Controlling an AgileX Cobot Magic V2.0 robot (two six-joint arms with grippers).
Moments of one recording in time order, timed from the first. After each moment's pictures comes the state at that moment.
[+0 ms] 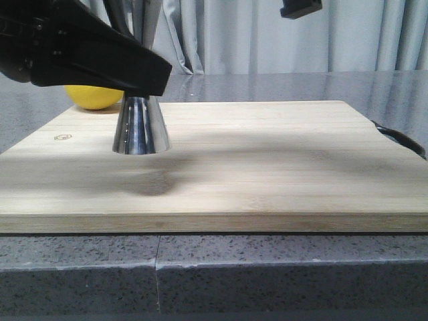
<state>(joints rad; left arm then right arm) -0.31 1.48 -0.83 -1.44 1.15 1.87 0.65 1.28 -0.99 -1.85 -0.35 0.24</state>
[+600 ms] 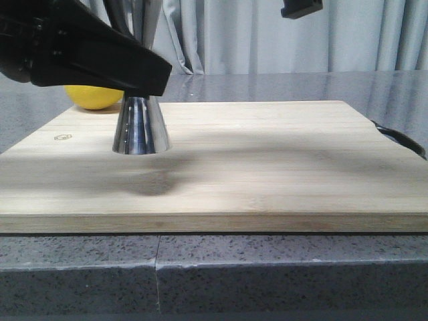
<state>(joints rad) -0.31 1.48 -0.83 -1.44 1.15 1.87 0.65 1.28 -0.99 -1.85 -0.34 0.24</state>
